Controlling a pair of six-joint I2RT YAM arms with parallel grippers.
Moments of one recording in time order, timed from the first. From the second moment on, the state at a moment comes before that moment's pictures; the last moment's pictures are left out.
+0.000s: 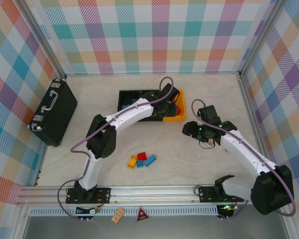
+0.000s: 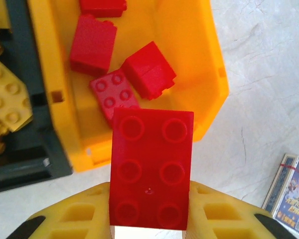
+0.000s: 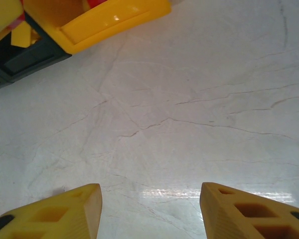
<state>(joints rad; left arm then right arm) -0.80 2.17 1.96 -0.78 -0.04 -0.68 0.37 1.16 0.82 -0.67 -0.19 0.68</state>
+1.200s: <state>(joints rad) -0.70 2.57 2.48 -0.86 0.12 -0.74 0.35 1.11 0.78 -0.72 -0.17 0.68</state>
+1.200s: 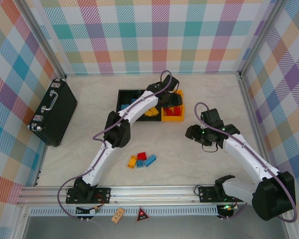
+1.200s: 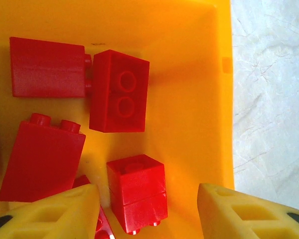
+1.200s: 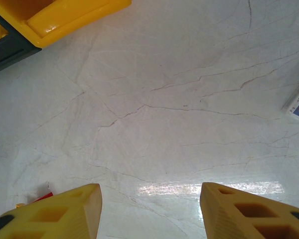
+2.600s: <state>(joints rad) -0.71 1.45 0.95 -0.68 0.02 -0.89 0.81 1.51 0.97 -0.60 -0.36 0.42</state>
